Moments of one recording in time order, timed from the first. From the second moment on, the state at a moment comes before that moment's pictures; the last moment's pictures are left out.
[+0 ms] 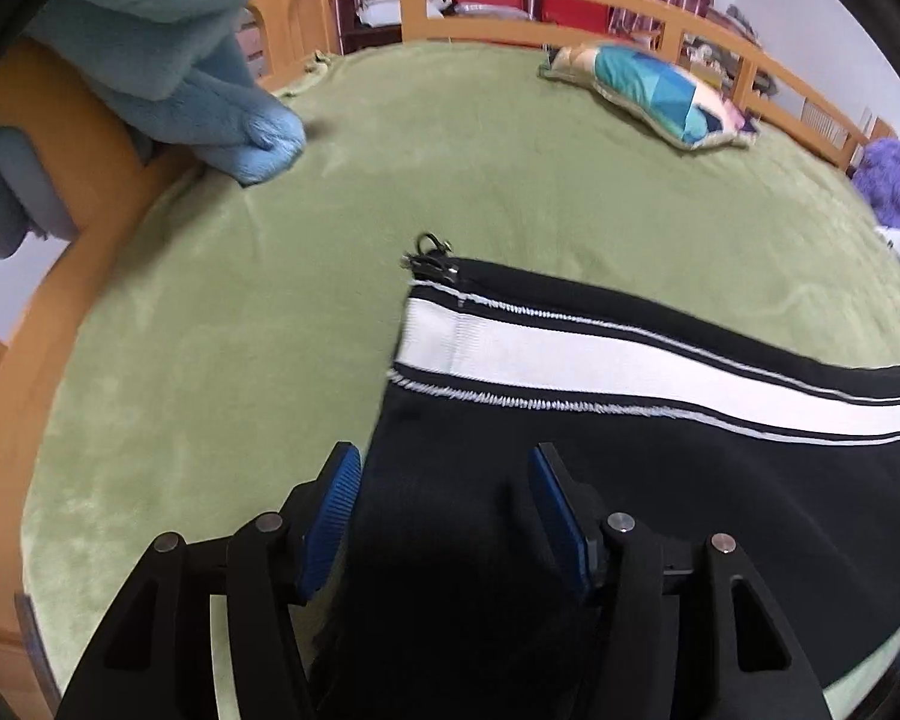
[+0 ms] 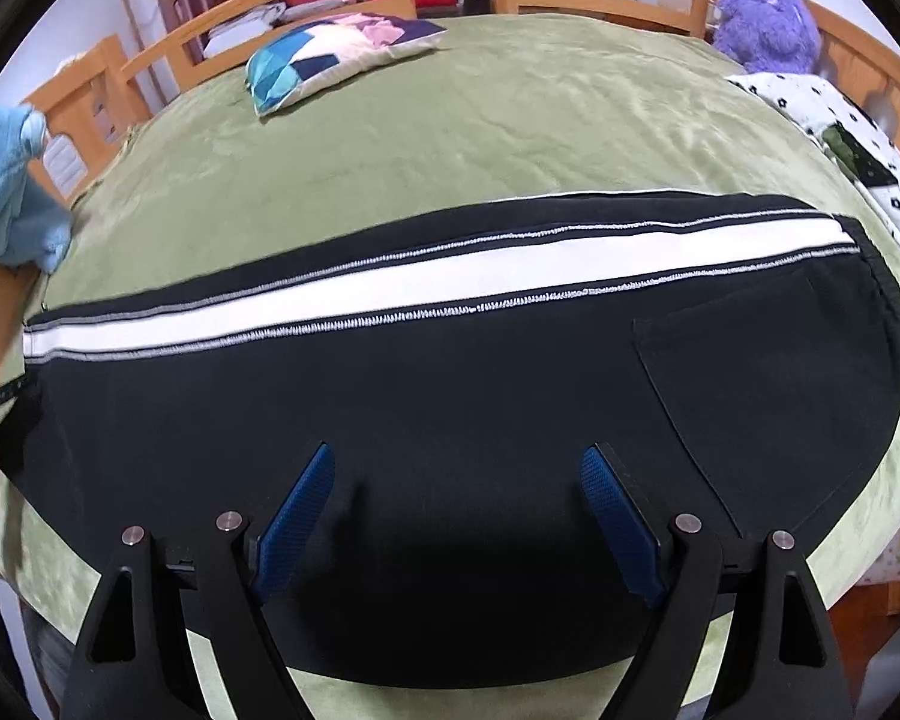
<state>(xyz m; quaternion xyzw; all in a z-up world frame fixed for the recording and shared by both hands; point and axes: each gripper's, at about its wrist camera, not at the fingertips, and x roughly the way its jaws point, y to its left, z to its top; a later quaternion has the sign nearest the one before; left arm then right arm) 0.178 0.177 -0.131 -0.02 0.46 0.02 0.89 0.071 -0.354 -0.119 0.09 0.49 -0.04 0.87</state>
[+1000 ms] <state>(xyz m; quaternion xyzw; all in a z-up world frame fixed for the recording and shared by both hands) 0.132 0.233 -0.194 -0.24 0.46 0.00 0.85 0.066 -0.315 -0.120 0.09 0.49 -0.04 0.87</state>
